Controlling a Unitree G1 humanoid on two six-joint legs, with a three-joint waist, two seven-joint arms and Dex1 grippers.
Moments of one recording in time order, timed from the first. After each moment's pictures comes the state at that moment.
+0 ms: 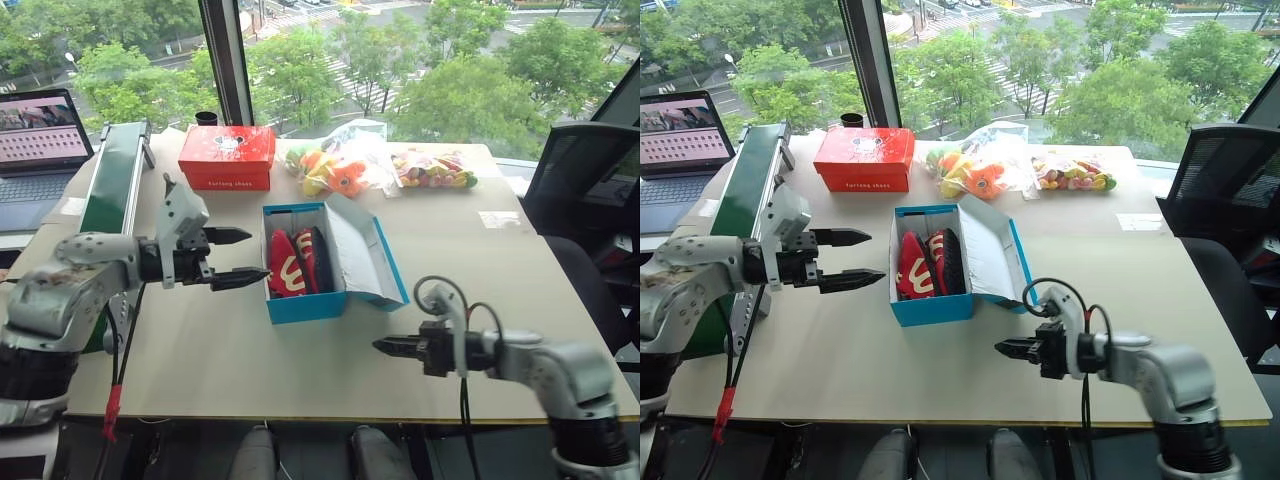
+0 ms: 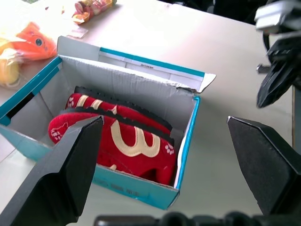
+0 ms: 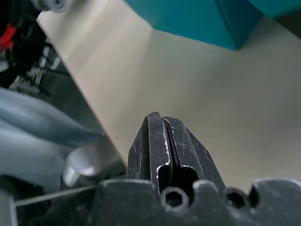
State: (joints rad) left arm -0.53 0.90 0.00 -0.16 -0.62 0.67 -1.04; right arm -0.17 -0.47 0.00 -0.28 0.60 1.16 0.75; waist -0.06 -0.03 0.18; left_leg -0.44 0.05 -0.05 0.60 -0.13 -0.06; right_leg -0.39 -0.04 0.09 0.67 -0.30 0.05
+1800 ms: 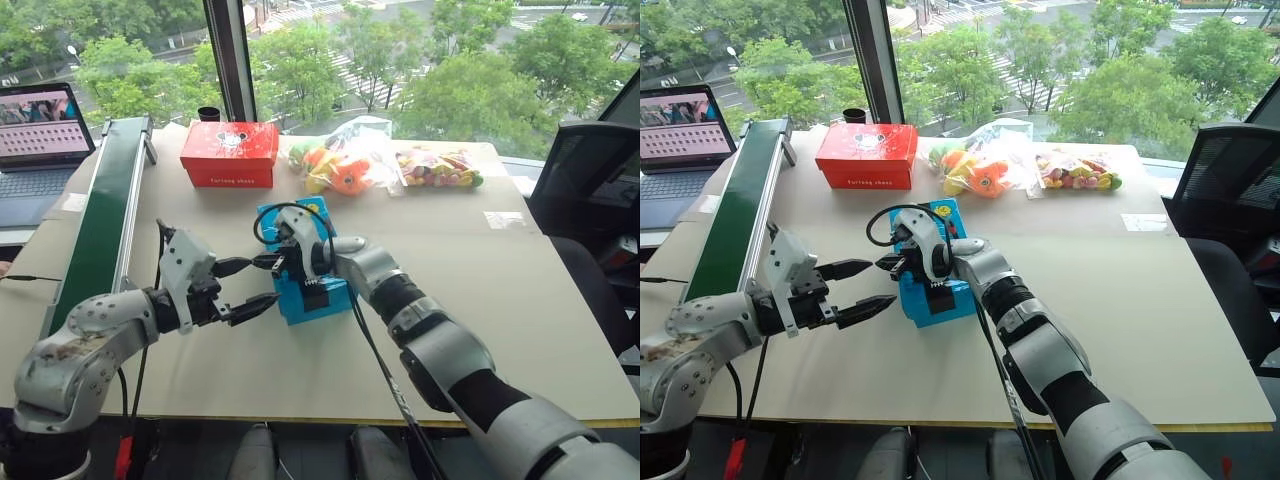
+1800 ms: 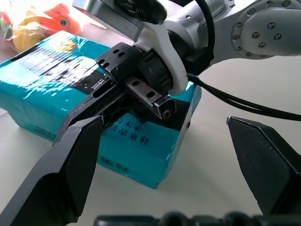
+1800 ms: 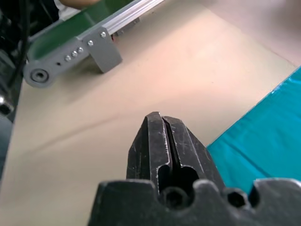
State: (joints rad) left arm -0.12 0.71 0.23 -0.63 -0.67 0.84 -0.68; right arm -1.14 0.04 0.32 1.06 0.18 0.17 0.82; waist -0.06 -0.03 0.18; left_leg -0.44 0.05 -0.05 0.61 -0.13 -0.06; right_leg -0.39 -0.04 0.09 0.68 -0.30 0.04
